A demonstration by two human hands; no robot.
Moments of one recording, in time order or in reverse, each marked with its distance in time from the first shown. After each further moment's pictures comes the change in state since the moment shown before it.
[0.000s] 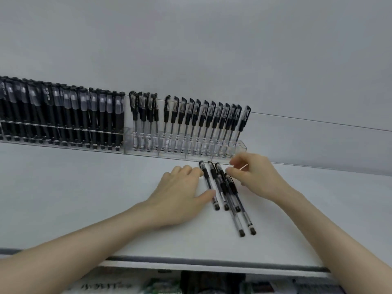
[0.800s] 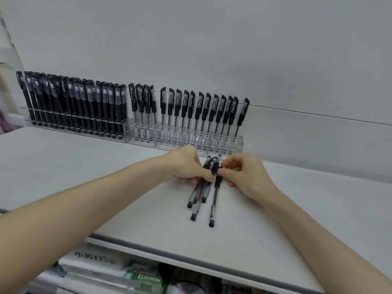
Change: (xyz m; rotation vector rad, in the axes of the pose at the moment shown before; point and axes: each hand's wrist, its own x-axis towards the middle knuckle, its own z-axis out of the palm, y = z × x) left_hand 0.062 0.044 -0.010 -0.388 -0.146 -0.460; right_hand 0.012 0.041 0.005 0.380 -0.114 -0.041
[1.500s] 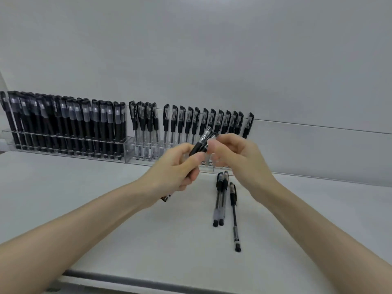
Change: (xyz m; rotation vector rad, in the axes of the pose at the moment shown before) left_hand -0.021 -0.034 -0.032 -0.608 0.020 0.409; right_hand 0.007 -0.075 0.015 0.388 0.113 -0.156
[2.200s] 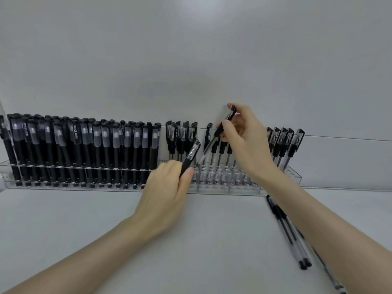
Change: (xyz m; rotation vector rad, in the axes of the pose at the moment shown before) left_hand 0.023 -0.072 -0.122 0.709 0.324 0.428; right_hand 0.093 -0.020 0.099 -0.361 0.320 -0.261
